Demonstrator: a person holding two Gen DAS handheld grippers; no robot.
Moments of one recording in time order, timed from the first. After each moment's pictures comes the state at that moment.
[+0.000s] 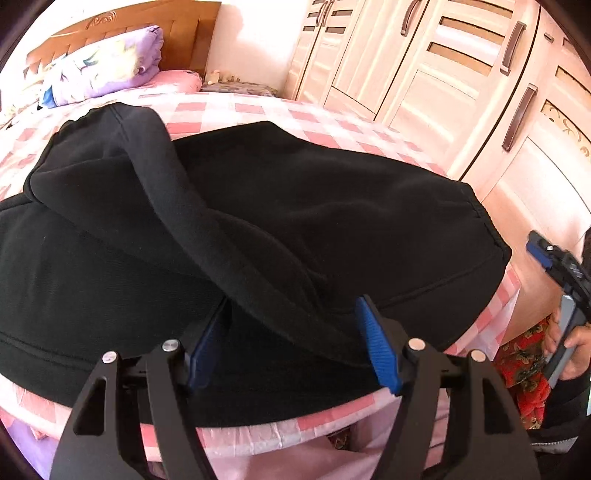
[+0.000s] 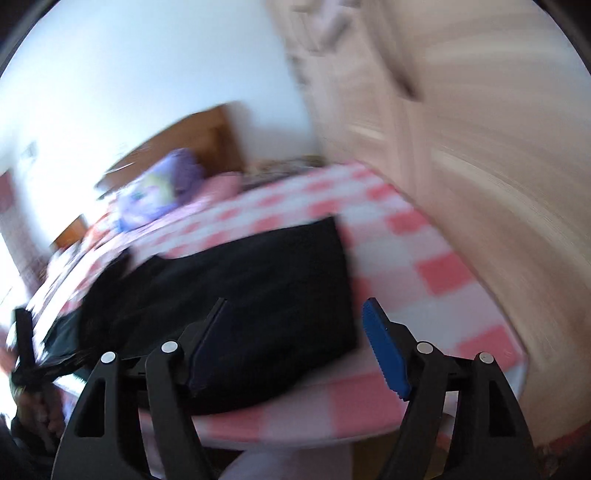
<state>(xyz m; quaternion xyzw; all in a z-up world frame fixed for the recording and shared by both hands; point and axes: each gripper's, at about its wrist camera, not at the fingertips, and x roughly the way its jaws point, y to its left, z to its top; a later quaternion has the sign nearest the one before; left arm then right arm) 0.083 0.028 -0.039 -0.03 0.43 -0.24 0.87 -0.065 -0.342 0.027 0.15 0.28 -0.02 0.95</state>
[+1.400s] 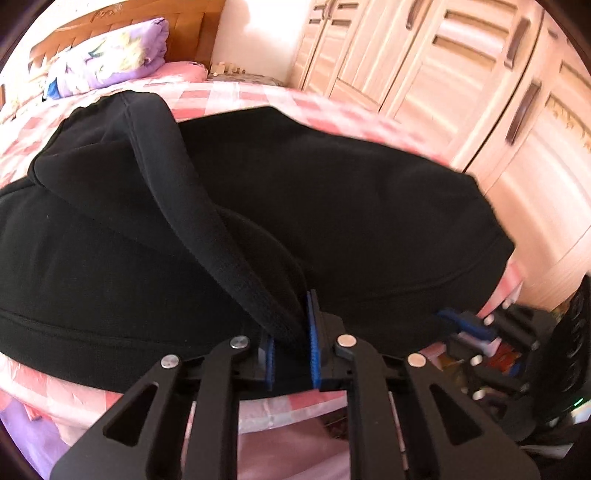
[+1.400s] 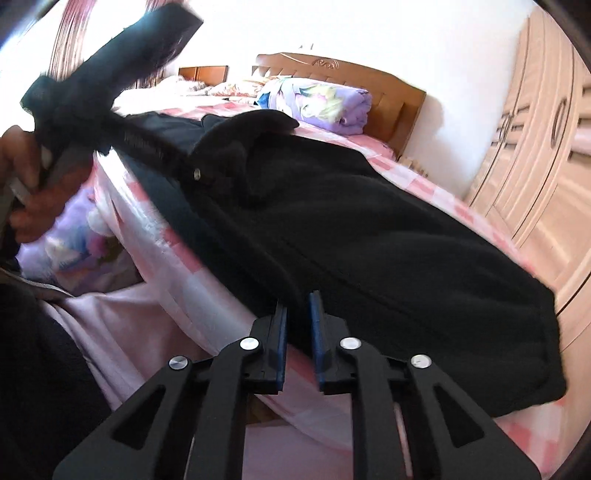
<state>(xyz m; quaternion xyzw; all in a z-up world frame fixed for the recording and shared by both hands) 0.071 0.025 -0.043 -0.02 0.44 -0.23 0.87 -0.053 -0.143 -0.039 -0.17 0.31 0.19 0.91</state>
